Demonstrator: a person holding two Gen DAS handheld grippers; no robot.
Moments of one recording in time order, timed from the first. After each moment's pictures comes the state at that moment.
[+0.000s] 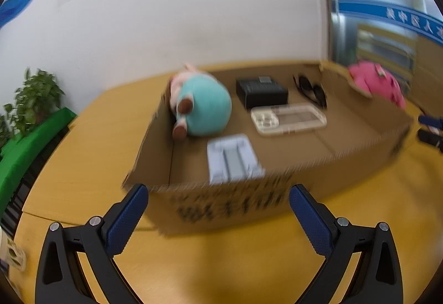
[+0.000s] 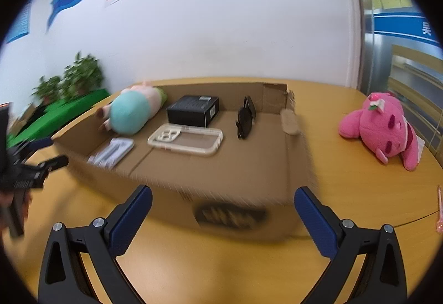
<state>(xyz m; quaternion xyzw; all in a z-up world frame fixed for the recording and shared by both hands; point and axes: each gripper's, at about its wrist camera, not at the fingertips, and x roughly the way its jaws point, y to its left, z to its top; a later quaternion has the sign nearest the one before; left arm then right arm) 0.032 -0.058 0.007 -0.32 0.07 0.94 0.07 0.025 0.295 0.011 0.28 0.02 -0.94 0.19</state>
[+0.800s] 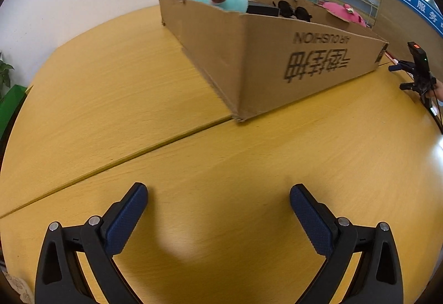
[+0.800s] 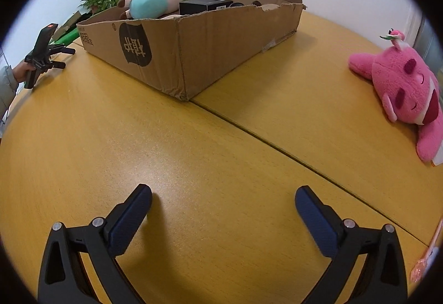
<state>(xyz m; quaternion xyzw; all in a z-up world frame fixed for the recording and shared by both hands) 0.030 -0.177 -0.058 -0.44 0.09 0.87 0.20 -0.009 0.411 -0.064 0.43 0.16 -0.83 0.31</state>
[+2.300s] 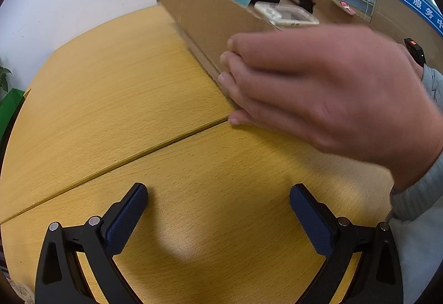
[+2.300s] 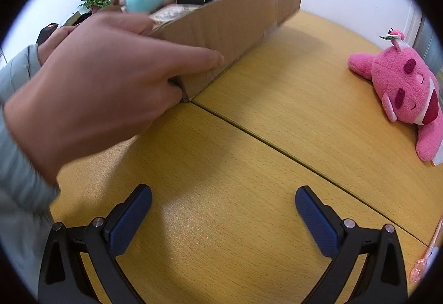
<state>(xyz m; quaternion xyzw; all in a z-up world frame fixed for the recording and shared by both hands) 0.025 -0.173 -0.059 -0.44 0.10 0.87 0.21 -0.009 0.409 -0.062 0.42 0.16 -0.83 0.31</state>
